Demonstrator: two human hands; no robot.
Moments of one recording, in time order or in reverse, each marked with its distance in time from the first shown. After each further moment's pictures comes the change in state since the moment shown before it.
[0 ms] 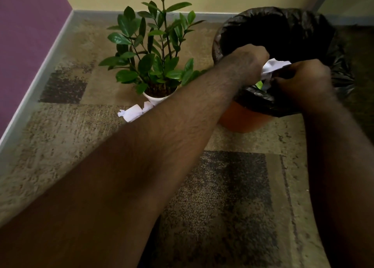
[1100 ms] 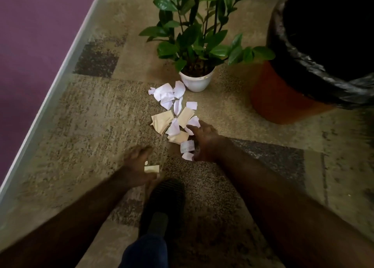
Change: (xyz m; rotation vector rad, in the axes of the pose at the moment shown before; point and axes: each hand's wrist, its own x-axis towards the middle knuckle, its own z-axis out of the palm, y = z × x) left_hand -0.390 -0.169 0.176 -0.340 -0.466 -0.798; right_hand -0.129 -0.067 0.243 -0.266 -0.920 -0.451
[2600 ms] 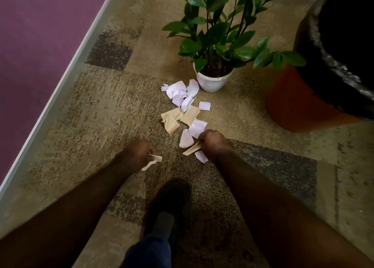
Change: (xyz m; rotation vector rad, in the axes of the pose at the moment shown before) left_hand 0.020 -0.011 -0.043 -0.001 0.042 0.109; right_hand 0.048 -0.010 0.030 0.036 0.149 0.089
